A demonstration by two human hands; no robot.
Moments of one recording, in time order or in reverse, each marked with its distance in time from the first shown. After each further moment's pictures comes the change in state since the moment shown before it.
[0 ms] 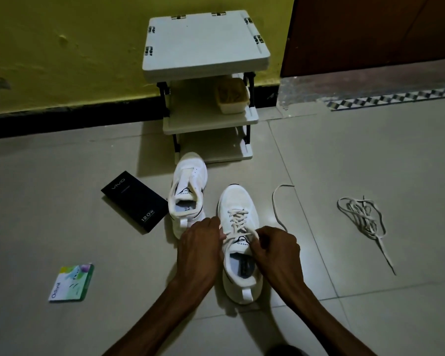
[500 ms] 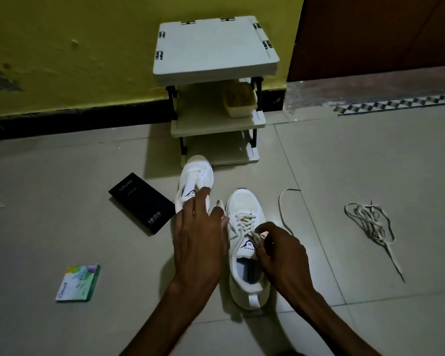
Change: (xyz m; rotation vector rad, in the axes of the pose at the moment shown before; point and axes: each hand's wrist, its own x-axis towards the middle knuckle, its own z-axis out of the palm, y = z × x) left_hand 0.007 0.002 -0.020 0.129 0.253 0.018; right_hand -0.001 -0.005 -0.005 -0.040 -0.036 -0.077
